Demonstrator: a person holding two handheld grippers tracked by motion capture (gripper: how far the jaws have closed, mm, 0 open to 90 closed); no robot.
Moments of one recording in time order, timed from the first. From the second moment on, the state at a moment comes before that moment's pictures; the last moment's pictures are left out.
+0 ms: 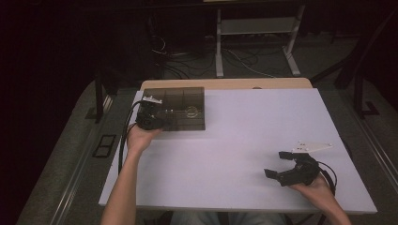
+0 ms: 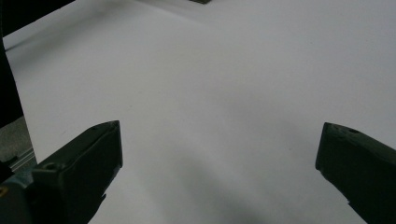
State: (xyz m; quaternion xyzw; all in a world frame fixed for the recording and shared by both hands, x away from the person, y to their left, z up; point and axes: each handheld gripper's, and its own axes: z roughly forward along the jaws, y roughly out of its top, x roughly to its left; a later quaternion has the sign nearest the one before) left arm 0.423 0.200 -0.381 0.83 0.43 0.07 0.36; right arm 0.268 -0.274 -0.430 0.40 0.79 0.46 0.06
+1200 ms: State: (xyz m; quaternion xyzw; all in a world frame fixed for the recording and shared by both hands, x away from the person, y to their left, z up) left arm 0.358 0.214 -0.362 0.77 0.45 0.10 0.44; right arm 0.267 -0.270 -0.426 0.38 0.80 0.47 0.07
